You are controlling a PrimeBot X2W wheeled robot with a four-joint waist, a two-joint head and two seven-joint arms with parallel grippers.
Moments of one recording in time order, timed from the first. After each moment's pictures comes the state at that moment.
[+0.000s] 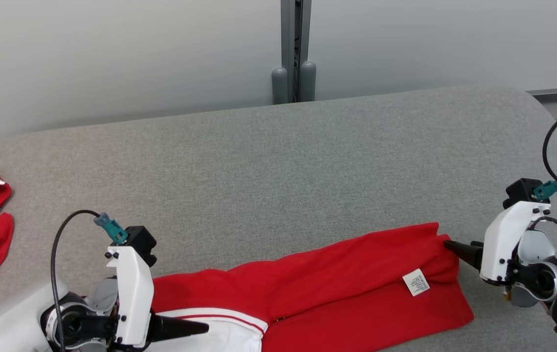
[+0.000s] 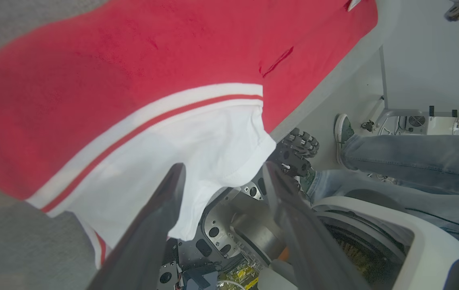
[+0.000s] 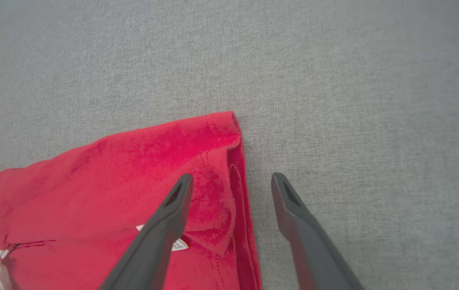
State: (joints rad) left arm -0.70 0.74 -1.25 0.19 -1.71 -0.07 0.74; right arm -0.67 -0.43 0.77 0.84 1.14 0.13 0.45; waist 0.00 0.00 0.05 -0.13
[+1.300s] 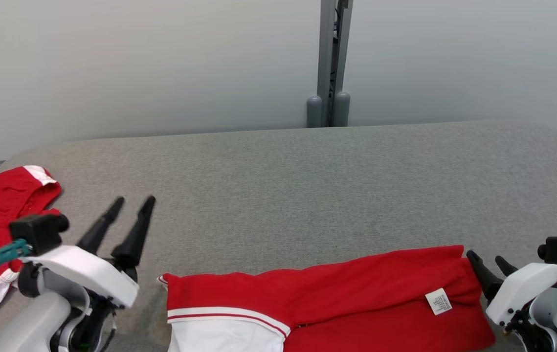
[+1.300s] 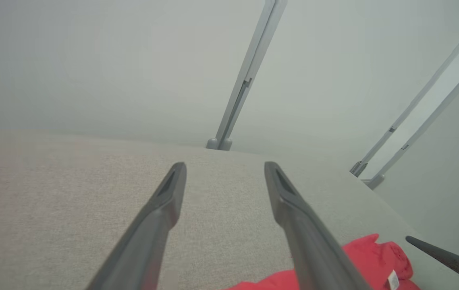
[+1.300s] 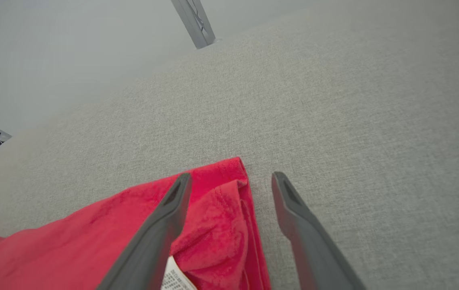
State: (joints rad) left arm -0.42 0.62 -0.83 0.22 -1.26 0.06 -0.26; right arm -0.42 -0.38 0.56 0.83 1.01 0.13 -0.05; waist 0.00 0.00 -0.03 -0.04
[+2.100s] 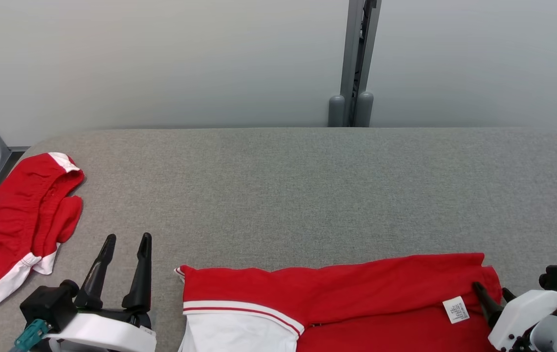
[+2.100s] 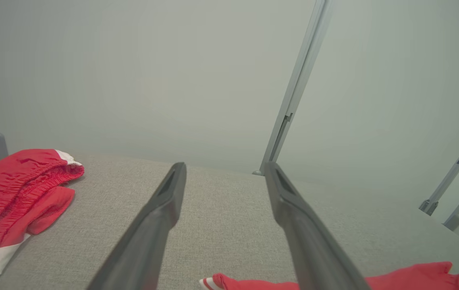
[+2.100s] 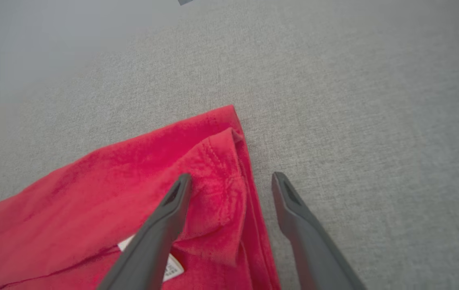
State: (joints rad) left arm -0.02 0.22 -0.18 0.18 -0.55 -0.05 -0.26; right arm -0.38 -0.34 0.55 0.93 0.99 0.13 -0.09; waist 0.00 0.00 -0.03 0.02
